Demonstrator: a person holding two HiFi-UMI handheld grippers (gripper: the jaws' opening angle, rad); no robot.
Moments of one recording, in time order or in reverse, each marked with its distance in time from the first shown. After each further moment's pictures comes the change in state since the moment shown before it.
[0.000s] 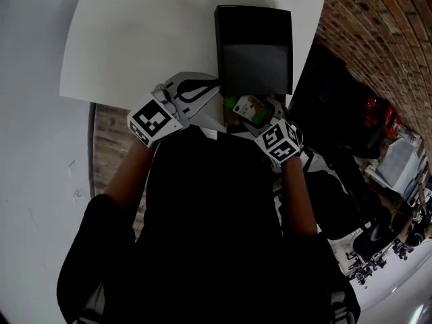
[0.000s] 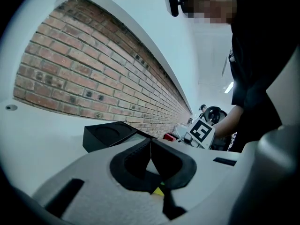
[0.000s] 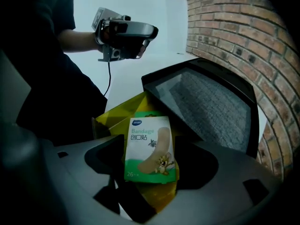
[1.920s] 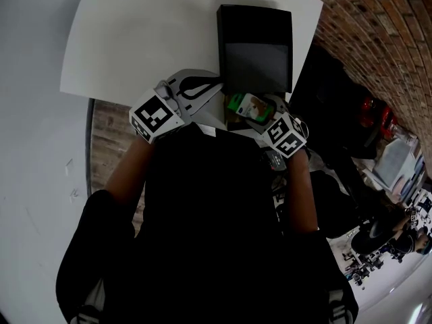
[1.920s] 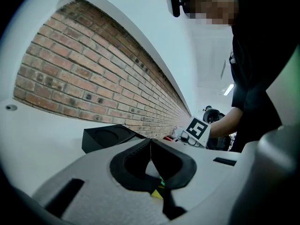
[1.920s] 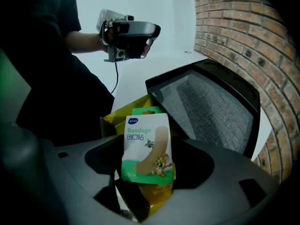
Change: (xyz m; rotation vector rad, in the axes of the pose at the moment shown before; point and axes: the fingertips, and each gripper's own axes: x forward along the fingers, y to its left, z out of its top) left arm -0.003 -0.004 0.006 -0.005 -0.036 -0.007; right arm -0.012 0.001 0.002 -0.066 0.042 0.081
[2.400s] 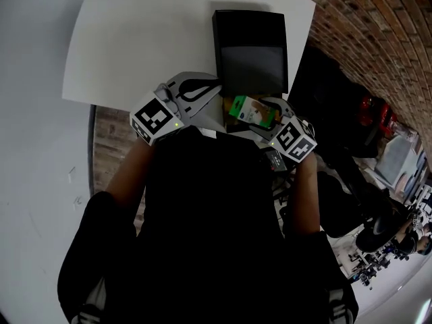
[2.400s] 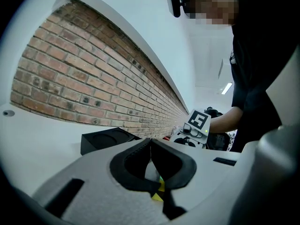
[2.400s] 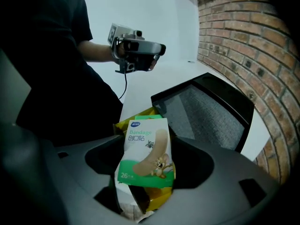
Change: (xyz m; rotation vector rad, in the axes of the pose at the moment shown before) left arm 0.003 -0.003 0.011 0.027 -0.005 -0.018; right arm -0.037 0.005 0.015 -0.043 -0.073 0.042
